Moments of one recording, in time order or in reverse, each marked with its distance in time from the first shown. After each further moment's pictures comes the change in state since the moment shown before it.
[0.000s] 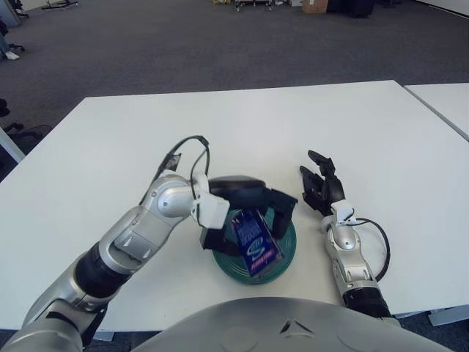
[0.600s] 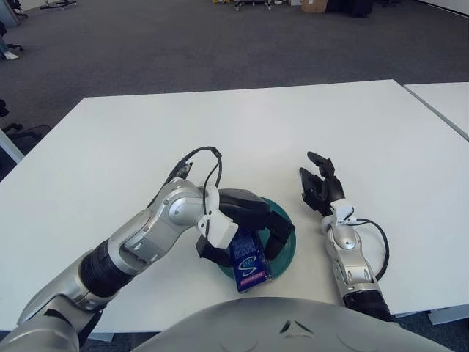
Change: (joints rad) left arm -0.016 0.023 -0.052 0.049 0.166 -0.105 -0.049; right arm 0.022 0.004 0.005 -0.068 0.018 0.085 0.023
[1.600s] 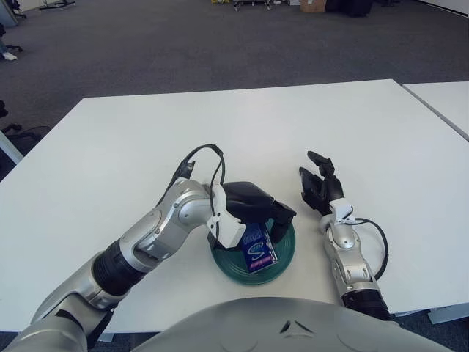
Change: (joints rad) left arm 0.007 -0.066 0.004 0.091 0.167 -0.074 0.067; right arm -0.018 0.012 0.002 0.020 -0.005 -0.001 -0.034
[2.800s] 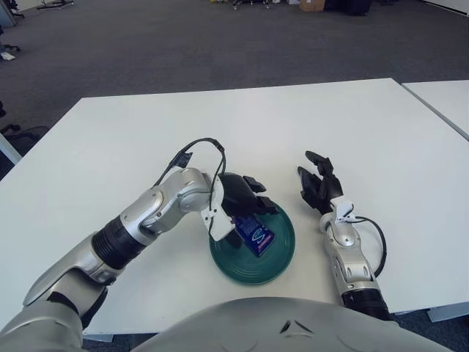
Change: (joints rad) left arm -0.121 0.076 -0.013 0.215 0.172 -0.327 -0.102; right arm 0.010 0.006 0.005 -0.049 0.020 0.059 0.043
